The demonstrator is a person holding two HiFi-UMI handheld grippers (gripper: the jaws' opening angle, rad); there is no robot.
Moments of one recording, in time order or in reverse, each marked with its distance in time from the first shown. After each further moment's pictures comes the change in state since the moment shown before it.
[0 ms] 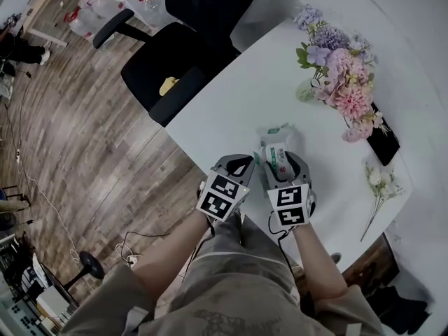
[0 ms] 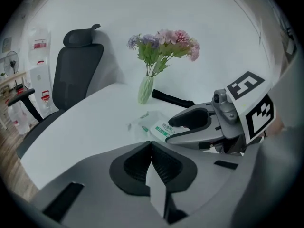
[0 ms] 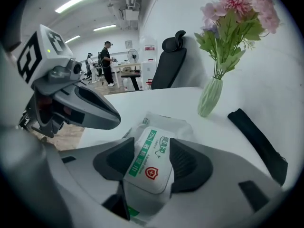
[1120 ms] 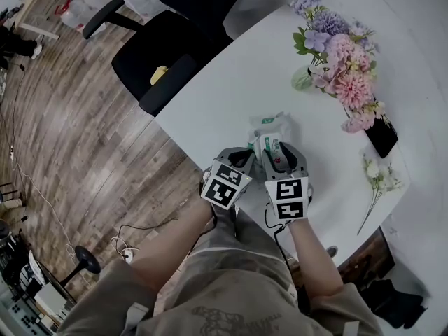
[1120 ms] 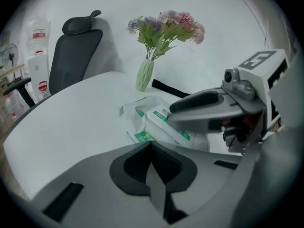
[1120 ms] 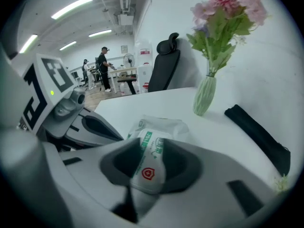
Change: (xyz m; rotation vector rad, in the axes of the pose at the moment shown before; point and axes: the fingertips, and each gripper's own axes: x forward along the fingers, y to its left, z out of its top) left arm 0.037 -0.009 -0.031 -0.041 0.062 -0.016; right arm -0.004 -0.008 0.003 0.066 -0.039 -0.027
